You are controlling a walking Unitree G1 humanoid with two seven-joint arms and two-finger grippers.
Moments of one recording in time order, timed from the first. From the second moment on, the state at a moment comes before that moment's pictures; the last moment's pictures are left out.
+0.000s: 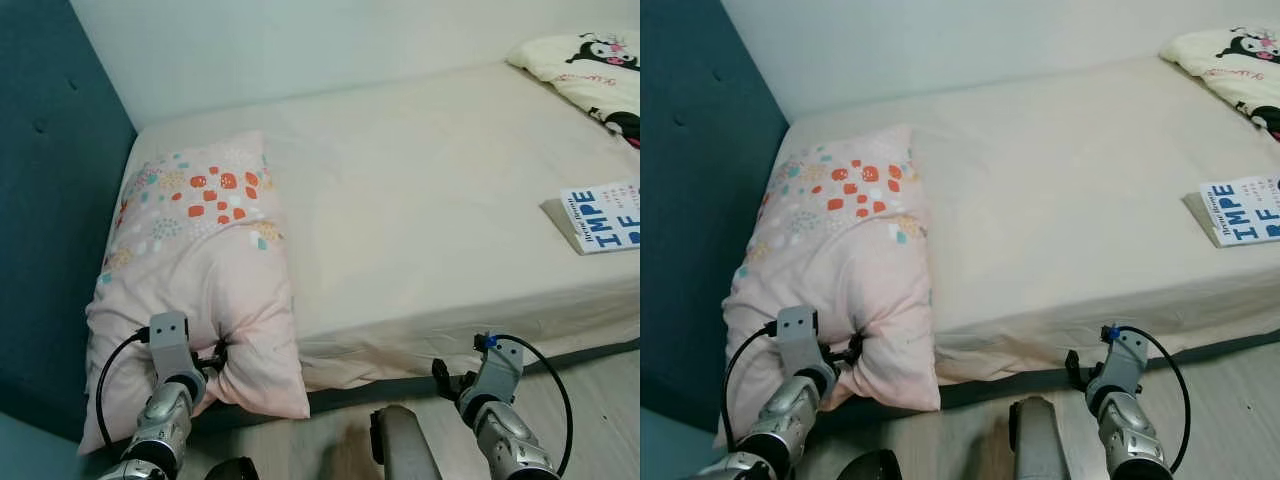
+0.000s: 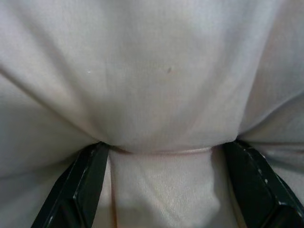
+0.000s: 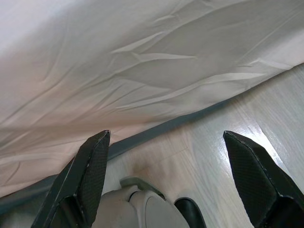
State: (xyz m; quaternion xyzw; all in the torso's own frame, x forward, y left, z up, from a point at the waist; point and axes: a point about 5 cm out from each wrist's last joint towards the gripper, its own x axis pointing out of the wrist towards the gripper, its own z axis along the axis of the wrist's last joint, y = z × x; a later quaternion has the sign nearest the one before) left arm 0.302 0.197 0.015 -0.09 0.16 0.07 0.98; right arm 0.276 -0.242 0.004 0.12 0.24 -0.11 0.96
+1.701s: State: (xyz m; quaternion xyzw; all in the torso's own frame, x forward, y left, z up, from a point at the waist) left arm 0.328 0.182 0.048 0.05 0.10 0.05 0.99; right arm 0.285 -0.238 0.012 0.13 0.23 -0.10 0.96
